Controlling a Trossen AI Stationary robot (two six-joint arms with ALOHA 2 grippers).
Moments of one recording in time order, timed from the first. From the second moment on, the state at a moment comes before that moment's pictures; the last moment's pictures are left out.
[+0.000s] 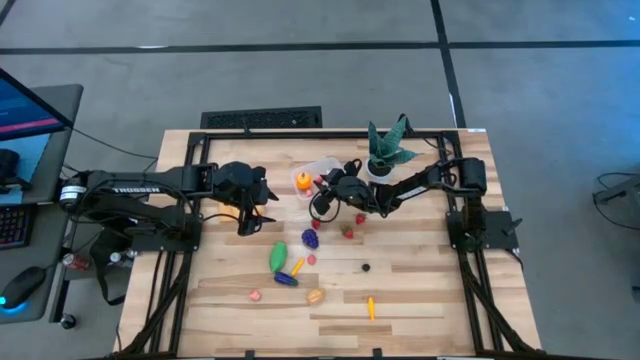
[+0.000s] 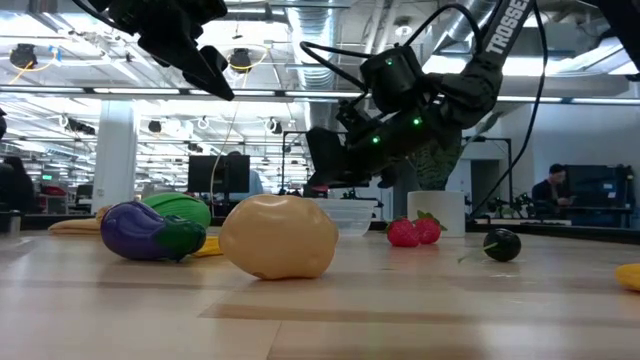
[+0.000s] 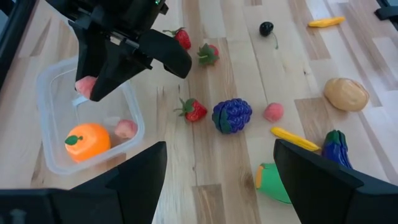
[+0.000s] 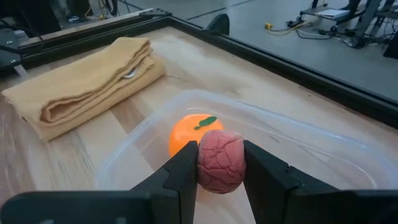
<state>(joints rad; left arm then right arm) 0.13 1.06 0.83 -0.50 0.15 0.16 -0.13 1.97 0.89 0.67 0.43 0.21</state>
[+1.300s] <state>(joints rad) 0.13 1.06 0.83 -0.50 0.15 0.15 -0.12 1.97 0.89 0.76 0.34 0.16</state>
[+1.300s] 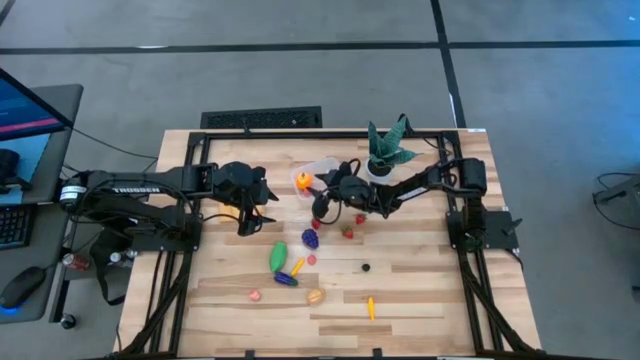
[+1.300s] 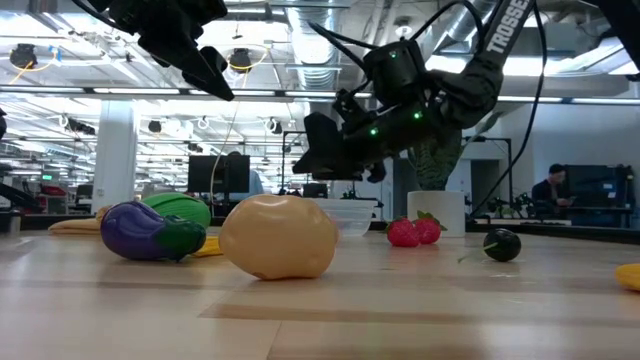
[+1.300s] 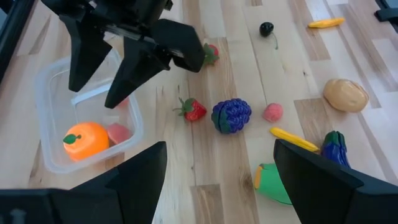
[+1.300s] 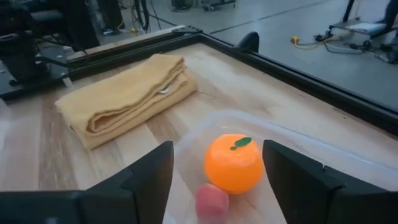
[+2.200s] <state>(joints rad) 0.13 1.07 0.67 -0.41 0.31 -0.05 0.07 1.86 0.89 0.65 0.23 0.07</state>
